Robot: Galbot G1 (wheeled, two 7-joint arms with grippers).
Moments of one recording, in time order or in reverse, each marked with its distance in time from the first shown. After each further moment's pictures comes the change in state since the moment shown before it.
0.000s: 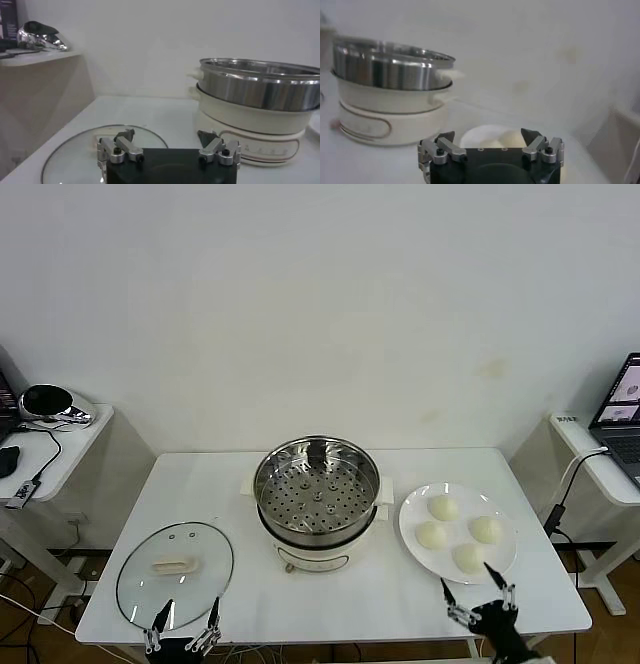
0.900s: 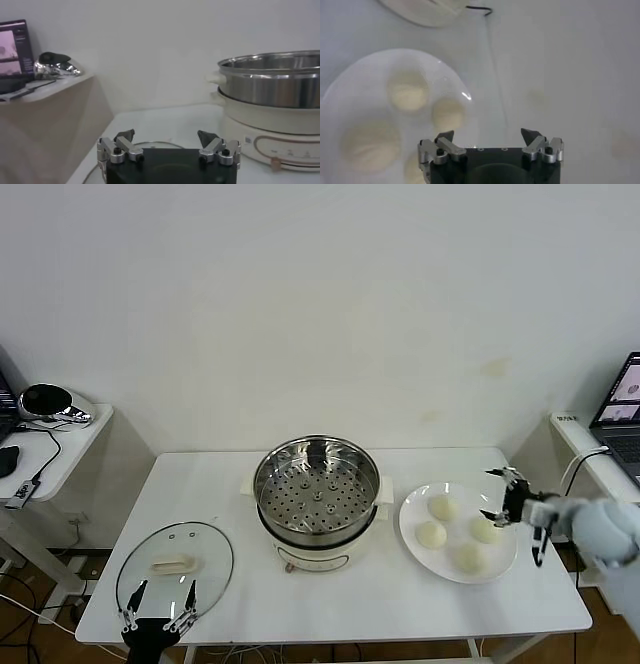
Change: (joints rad) left arm -0.041 0.024 -0.069 -0.004 0.063 0.052 -0.026; right arm 1.071 -0.487 -0.754 -0.497 -0.137 -0.095 -0.687
